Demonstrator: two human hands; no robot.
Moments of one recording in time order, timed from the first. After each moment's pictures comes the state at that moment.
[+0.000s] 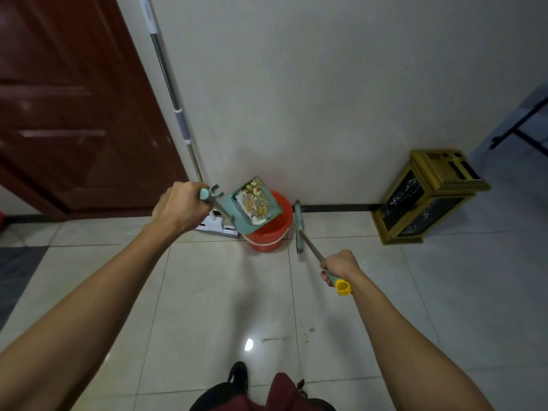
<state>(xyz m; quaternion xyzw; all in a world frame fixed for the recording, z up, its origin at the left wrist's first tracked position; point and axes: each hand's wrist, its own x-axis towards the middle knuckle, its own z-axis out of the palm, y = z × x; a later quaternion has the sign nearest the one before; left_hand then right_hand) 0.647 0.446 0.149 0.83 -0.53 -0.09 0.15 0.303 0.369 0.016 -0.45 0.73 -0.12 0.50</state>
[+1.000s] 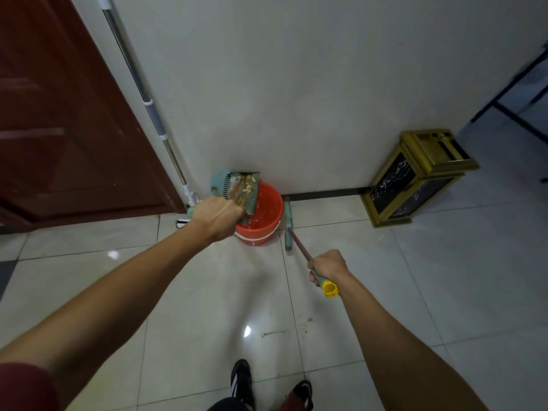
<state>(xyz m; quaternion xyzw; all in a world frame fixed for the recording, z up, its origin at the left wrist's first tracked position) 0.617 0.360 0.096 0.64 -0.75 0.02 -0.16 0.343 0.350 -0.009 -0.42 0.74 -0.10 0.51</state>
